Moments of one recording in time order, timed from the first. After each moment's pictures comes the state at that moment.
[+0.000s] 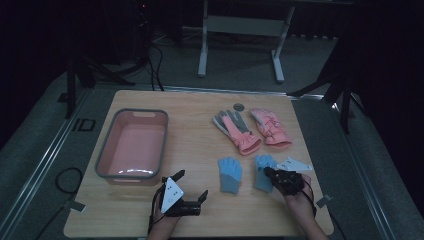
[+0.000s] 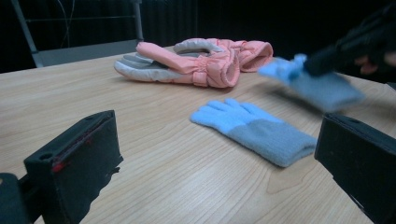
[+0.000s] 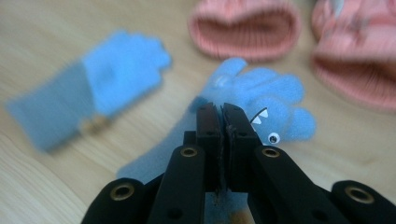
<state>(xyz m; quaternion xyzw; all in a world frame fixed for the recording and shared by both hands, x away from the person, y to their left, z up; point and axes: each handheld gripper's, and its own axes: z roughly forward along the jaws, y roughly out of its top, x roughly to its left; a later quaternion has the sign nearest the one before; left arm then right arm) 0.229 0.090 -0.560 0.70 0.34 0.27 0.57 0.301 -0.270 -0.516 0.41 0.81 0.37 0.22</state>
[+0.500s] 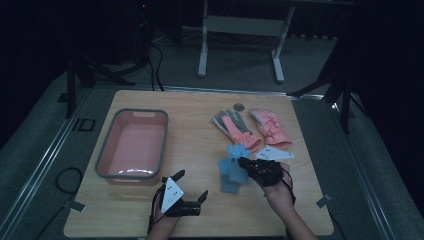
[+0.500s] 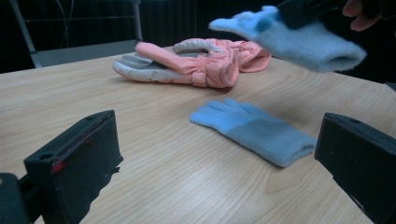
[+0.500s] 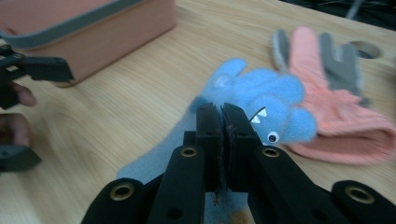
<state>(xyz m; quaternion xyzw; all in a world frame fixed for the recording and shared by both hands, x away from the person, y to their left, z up) 0.229 0.090 -0.560 0.70 0.34 0.27 0.57 0.303 -0.198 -0.466 0.35 0.81 0.44 0.17</state>
